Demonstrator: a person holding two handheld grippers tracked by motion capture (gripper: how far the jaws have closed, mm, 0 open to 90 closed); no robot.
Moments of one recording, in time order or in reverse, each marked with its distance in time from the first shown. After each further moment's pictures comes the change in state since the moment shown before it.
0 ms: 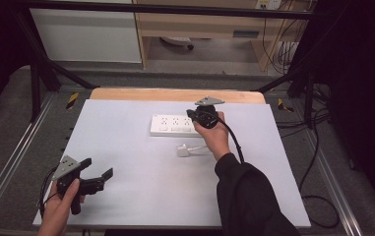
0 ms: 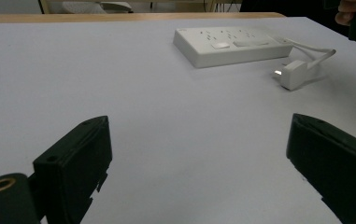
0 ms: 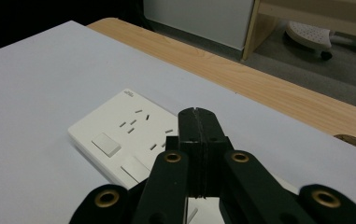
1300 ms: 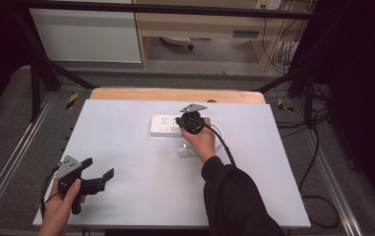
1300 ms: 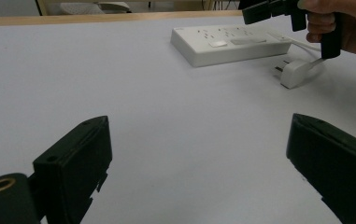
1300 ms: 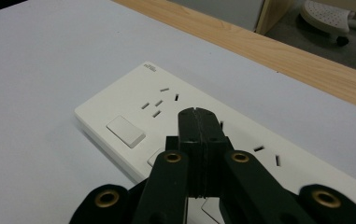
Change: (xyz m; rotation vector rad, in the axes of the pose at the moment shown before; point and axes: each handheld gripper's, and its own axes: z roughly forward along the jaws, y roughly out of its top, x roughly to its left) left arm -0.002 0.001 0.001 0.006 -0.004 0.019; right arm 0.029 -0.016 0.039 0.070 0.010 -0.028
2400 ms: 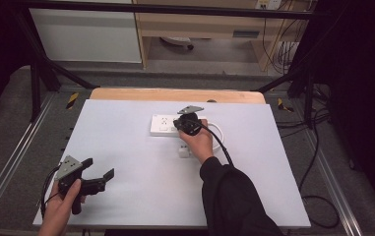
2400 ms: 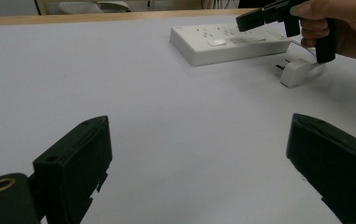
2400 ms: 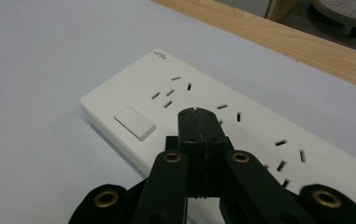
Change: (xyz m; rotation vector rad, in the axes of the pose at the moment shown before) left arm -0.001 0.000 0.000 0.006 0.000 0.007; right arm 0.005 -0.004 0.009 0.033 0.027 0.003
